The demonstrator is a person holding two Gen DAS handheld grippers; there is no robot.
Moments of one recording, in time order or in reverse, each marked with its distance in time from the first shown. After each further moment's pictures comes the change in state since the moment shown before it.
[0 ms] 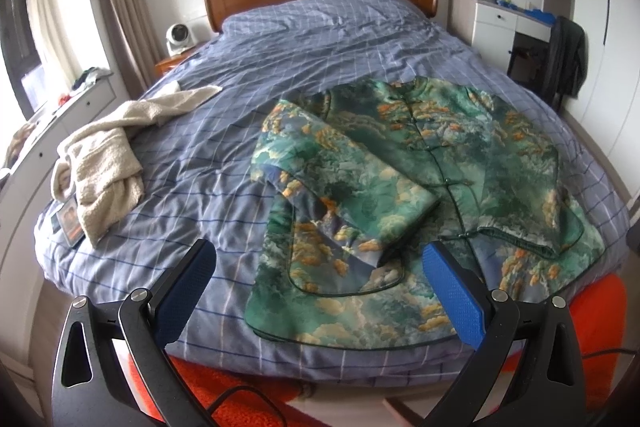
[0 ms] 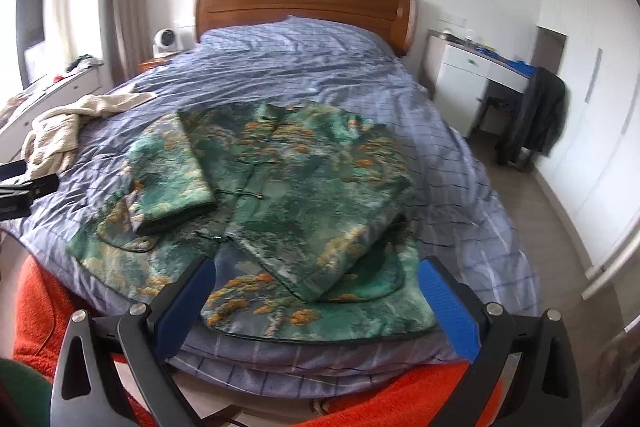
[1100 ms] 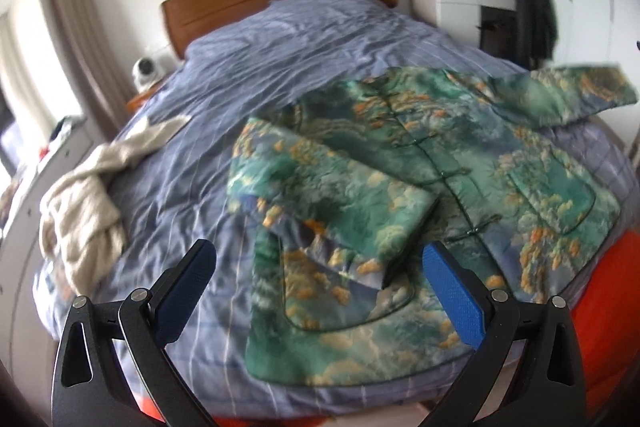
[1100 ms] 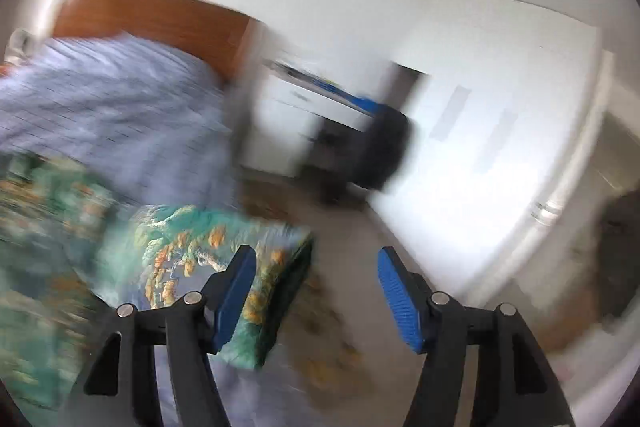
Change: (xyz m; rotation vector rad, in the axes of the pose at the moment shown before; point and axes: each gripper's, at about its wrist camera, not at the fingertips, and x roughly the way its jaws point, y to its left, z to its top) left arm 0.040 -0.016 0.009 0.218 -0.042 -0.045; right arm 0.027 -0.306 0.087 0.043 -0.055 -0.681
